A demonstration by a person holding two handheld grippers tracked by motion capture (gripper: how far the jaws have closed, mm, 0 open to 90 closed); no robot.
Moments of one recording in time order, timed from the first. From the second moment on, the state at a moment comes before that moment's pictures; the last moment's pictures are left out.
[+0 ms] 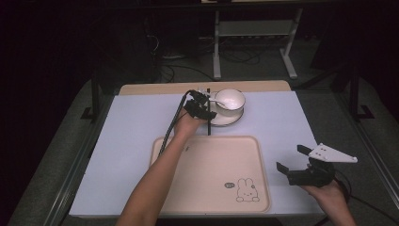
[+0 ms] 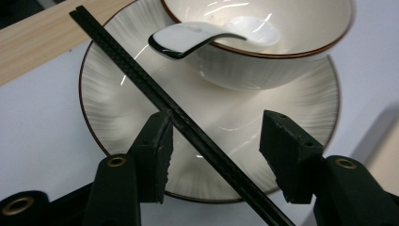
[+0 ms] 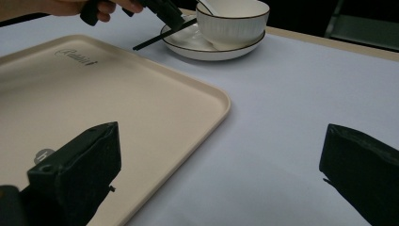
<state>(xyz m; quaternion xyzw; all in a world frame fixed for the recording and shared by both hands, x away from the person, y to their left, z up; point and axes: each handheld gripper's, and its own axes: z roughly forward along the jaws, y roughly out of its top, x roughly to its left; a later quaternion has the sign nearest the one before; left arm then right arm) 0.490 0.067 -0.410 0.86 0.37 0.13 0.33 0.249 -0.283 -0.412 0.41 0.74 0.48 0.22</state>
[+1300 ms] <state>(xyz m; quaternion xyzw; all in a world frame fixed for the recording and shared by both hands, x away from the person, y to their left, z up) 0.514 0.061 -0.426 0.85 0.41 0.16 0.29 0.248 -0.284 -0.412 0.40 0.74 0.49 0.22</state>
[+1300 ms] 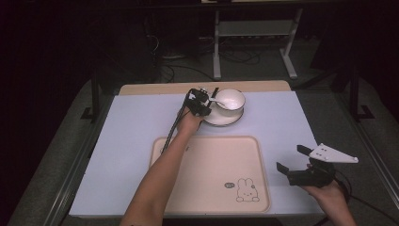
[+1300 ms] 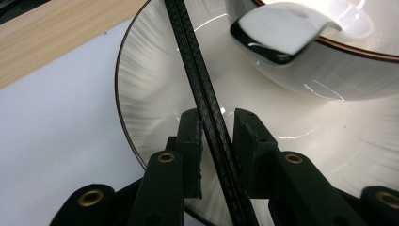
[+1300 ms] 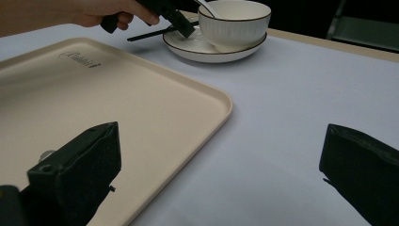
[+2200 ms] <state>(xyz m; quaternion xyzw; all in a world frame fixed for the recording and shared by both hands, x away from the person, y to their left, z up) 0.513 0.068 -0.416 0.86 0.39 0.15 0.30 0.247 -0.284 -0.412 0.40 0.74 0.49 0.22</state>
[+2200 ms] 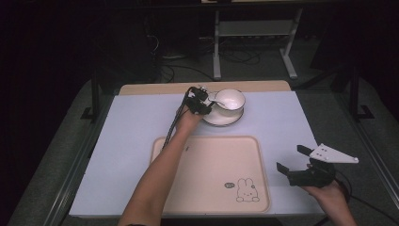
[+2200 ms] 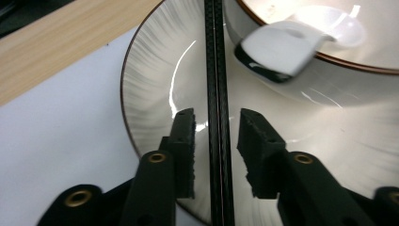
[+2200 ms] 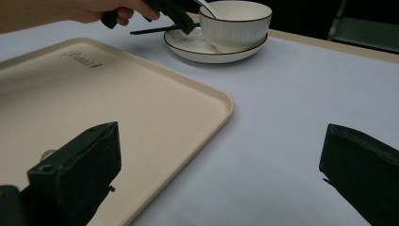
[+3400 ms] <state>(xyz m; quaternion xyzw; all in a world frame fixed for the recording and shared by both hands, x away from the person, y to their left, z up) 0.492 0.119 -0.420 0.85 0.39 0.08 0.34 0.248 -0.281 -0.412 0.39 0.75 0.49 0.22</state>
